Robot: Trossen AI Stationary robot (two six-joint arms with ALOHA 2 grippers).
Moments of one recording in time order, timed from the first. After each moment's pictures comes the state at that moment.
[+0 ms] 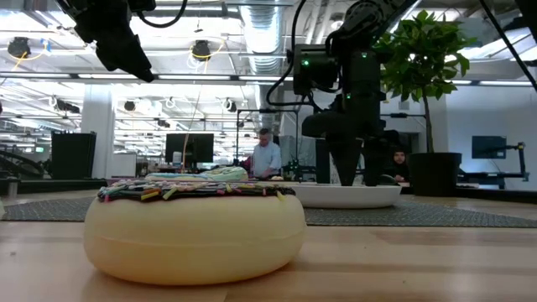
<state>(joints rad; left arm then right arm) -0.25 0.96 0.78 -0.61 -0.34 -0.45 -0.11 1.89 1.23 -0.86 -0.03 0.79</state>
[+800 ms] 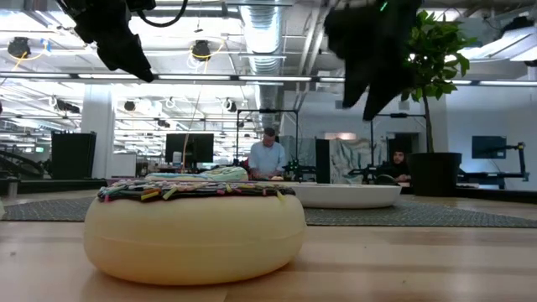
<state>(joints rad) -0.25 0.96 0.78 -0.61 -0.33 -0.42 0.11 1.58 1.23 -0.88 0.14 0.81</state>
